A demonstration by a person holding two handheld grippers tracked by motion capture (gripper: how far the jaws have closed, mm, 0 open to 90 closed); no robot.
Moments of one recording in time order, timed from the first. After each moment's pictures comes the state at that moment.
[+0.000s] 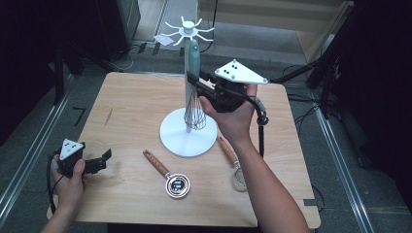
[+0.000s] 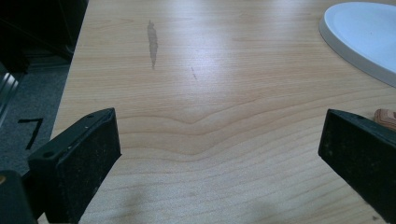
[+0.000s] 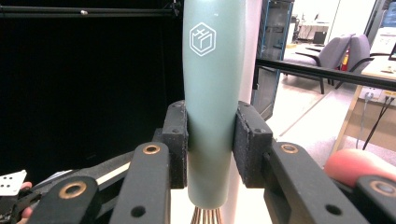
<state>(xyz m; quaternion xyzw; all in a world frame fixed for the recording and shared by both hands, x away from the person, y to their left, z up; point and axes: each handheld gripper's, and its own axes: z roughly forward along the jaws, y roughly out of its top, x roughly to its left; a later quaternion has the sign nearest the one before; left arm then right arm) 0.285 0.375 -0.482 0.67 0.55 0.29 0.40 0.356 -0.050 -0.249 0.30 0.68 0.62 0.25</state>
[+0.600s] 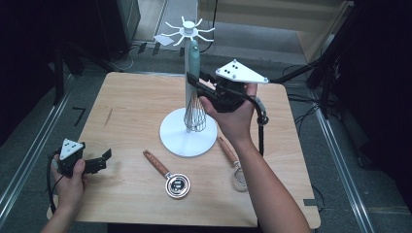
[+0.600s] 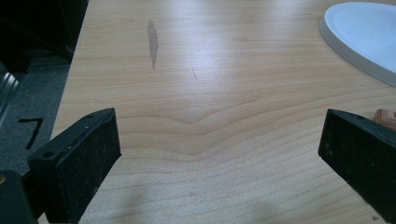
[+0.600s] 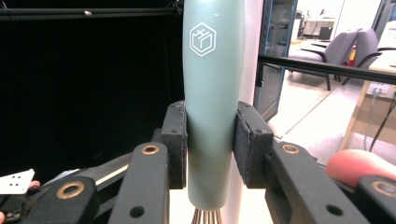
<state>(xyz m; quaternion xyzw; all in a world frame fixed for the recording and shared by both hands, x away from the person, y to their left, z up) 0.285 0.375 -0.482 0.67 0.55 0.29 0.40 0.356 -0.051 -0.250 0.31 0.68 0.62 0.23</state>
